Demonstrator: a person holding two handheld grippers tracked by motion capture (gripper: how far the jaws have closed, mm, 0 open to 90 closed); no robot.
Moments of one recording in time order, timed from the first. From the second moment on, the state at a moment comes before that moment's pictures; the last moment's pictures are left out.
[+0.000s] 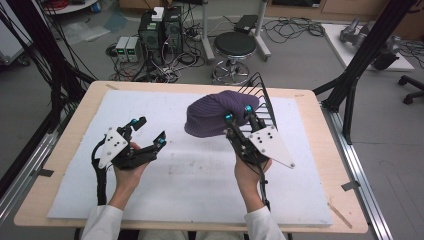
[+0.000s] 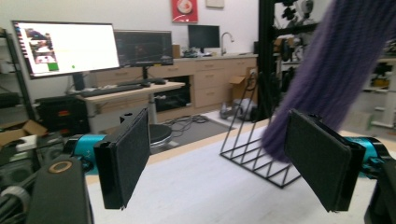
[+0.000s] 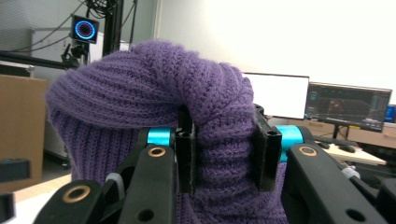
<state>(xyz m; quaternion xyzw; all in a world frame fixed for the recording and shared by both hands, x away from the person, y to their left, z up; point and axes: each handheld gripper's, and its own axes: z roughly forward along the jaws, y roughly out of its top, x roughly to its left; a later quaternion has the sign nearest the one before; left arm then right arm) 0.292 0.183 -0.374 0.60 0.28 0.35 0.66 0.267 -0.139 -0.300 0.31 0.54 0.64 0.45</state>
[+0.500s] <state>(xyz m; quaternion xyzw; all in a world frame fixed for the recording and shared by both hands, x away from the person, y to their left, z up) 0.295 0.169 -0.378 0.62 0.25 0.32 0.67 0.271 -0.100 -0.296 0.29 0.56 0.65 0.43</state>
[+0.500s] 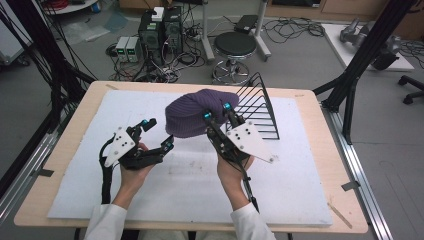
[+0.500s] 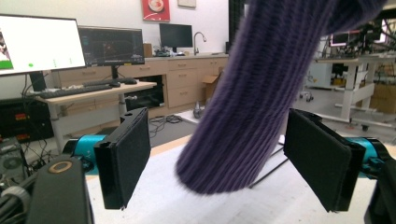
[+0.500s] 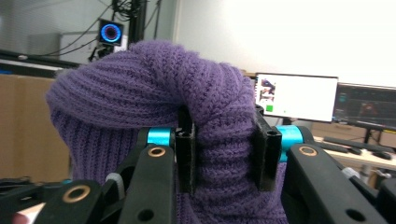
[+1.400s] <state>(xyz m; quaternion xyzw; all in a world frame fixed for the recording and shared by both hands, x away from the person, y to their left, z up) 0.313 0.138 -0.365 0.65 0.24 0.25 0.68 0.270 -0.111 -0.289 0.29 0.56 0.64 0.43</state>
